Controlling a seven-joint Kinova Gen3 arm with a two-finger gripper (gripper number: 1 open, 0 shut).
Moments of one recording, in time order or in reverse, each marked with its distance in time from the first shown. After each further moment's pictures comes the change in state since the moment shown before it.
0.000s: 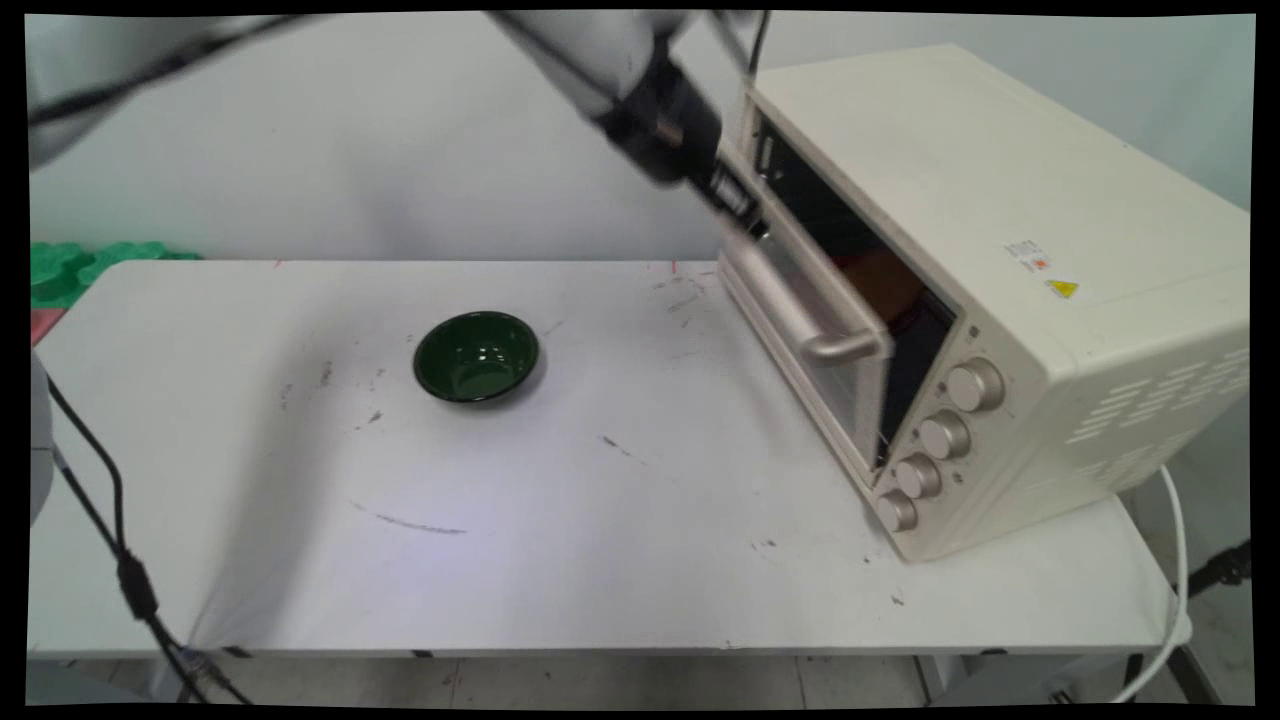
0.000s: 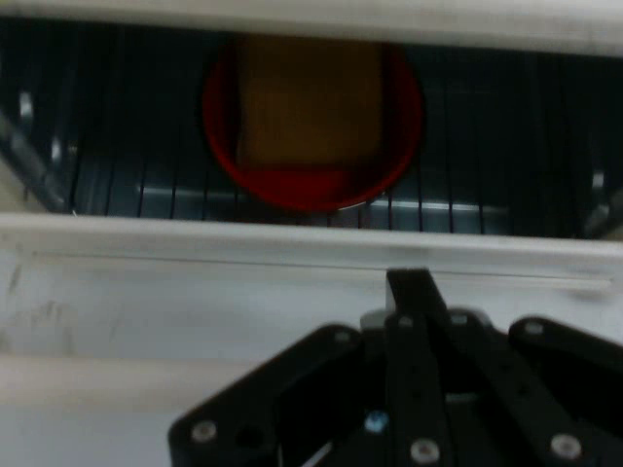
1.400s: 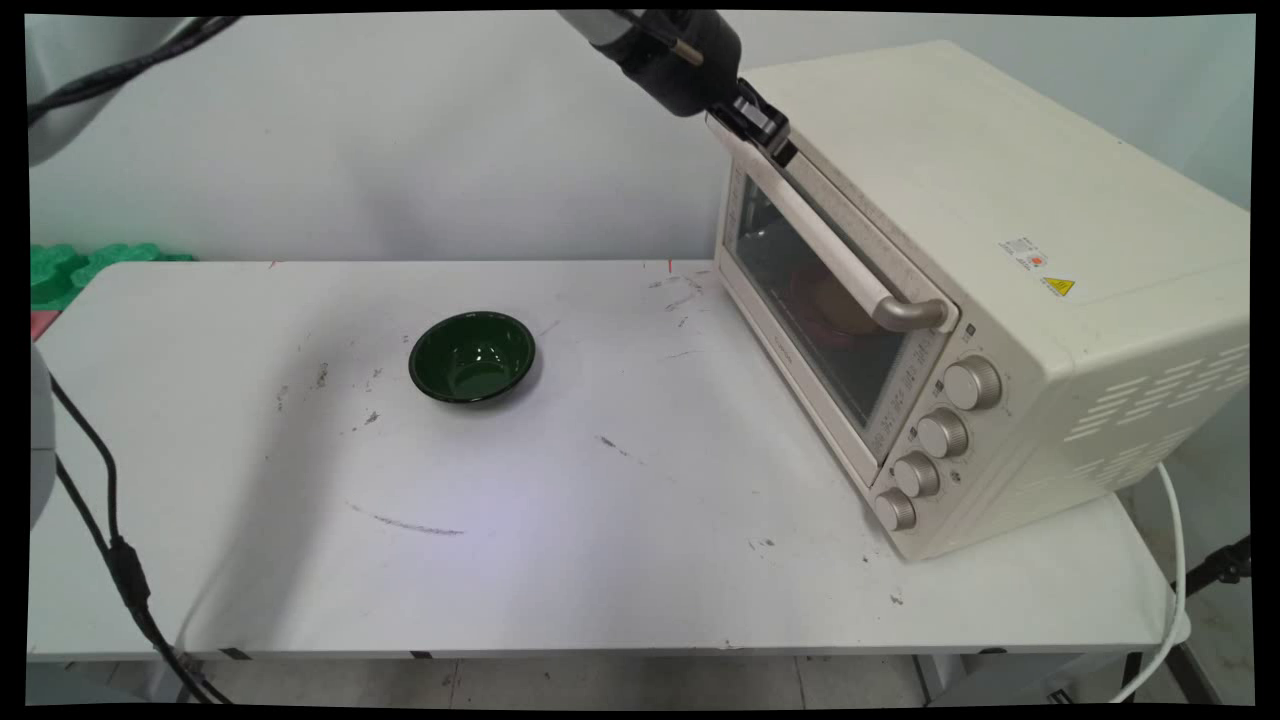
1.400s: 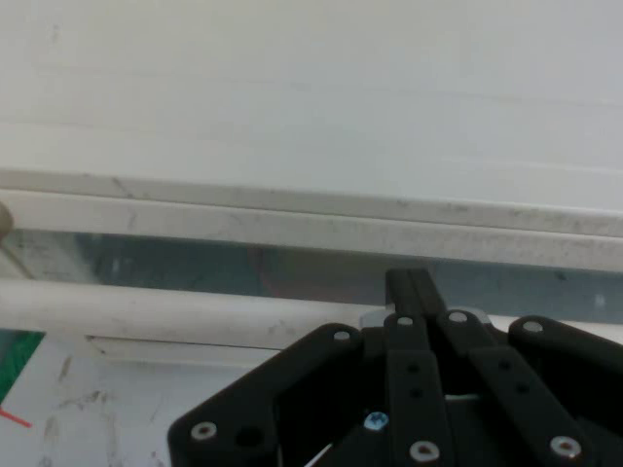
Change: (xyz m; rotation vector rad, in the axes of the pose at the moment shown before) arm 0.039 -0.008 -0.019 0.021 0.107 -0.014
